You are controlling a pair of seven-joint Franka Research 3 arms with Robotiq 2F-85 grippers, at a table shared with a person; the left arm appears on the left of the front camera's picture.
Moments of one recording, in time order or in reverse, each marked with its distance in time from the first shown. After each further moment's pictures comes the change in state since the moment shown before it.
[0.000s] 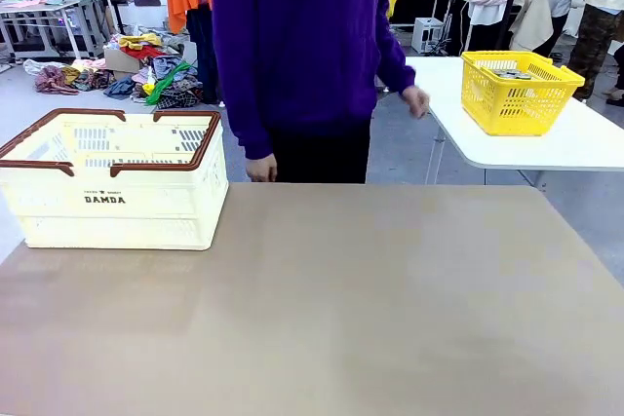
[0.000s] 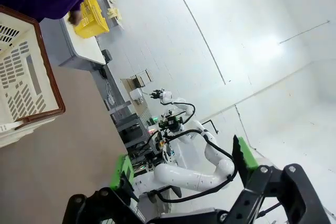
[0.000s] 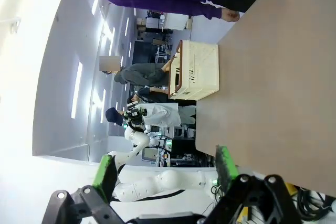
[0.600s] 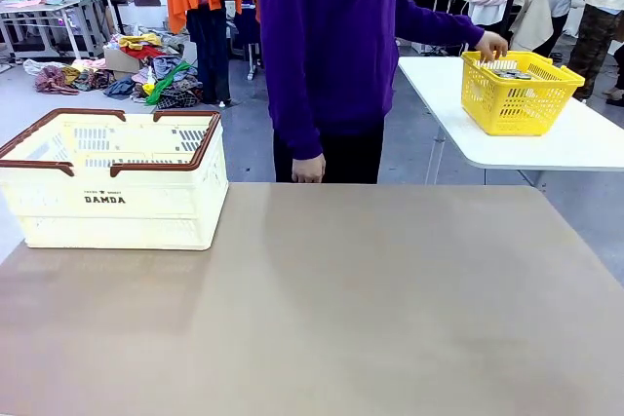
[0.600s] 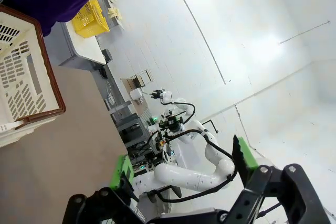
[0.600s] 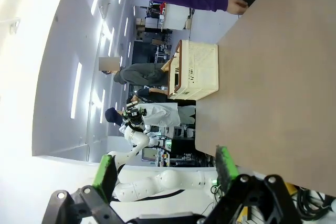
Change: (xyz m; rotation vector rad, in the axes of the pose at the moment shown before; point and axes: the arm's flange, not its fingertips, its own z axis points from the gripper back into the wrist) left arm 0.000 0.000 0.000 0.001 0.000 0.001; right arm 0.001 0.000 0.000 -0.004 0.001 -0.001
